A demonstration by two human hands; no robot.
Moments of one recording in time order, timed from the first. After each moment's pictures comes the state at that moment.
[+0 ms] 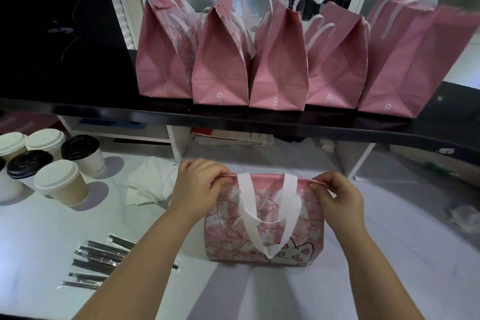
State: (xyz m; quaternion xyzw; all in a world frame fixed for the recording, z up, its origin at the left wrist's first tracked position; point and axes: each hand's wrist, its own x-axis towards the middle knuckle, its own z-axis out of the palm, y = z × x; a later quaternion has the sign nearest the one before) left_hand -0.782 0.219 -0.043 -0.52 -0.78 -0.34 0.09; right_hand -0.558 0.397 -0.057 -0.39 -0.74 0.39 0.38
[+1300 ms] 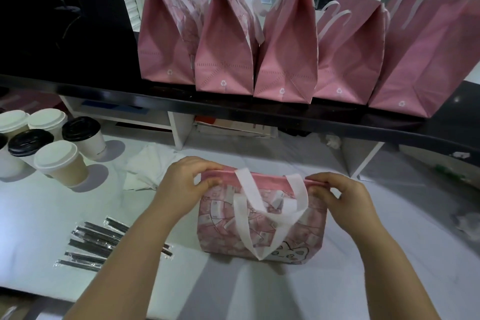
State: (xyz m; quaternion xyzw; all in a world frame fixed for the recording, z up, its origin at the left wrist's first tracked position) left_hand -0.786 0.201 -0.052 -0.46 -0.78 -0.43 -0.01; right_hand -0.545 0.409 -0.041 -0.30 -0.86 0.33 0.27
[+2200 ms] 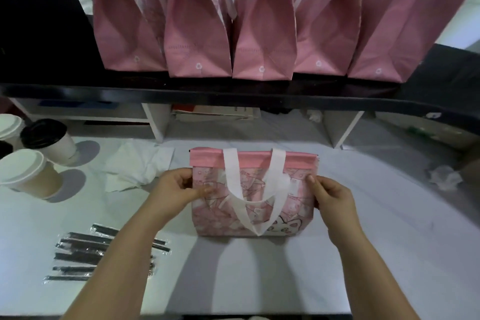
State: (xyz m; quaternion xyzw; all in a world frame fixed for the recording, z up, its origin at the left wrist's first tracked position) left_hand -0.794 0.197 -0.090 -0.32 -0.65 -0.59 -0.35; right_hand -0.534 0.372 -0.090 -0.42 -0.59 0.59 0.35
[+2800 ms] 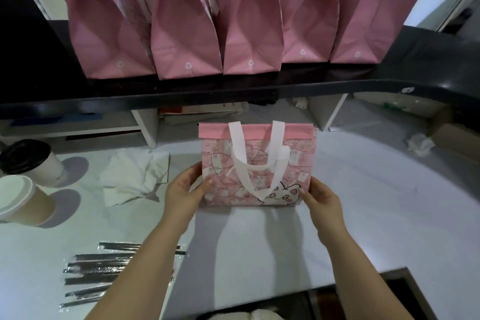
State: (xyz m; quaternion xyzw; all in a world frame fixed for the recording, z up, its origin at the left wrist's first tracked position) left_hand -0.810 0.206 -0.139 -0.28 -0.62 -0.65 -0.34; right_hand -0.543 0.327 -0.139 -0.45 -0.51 0.61 0.41
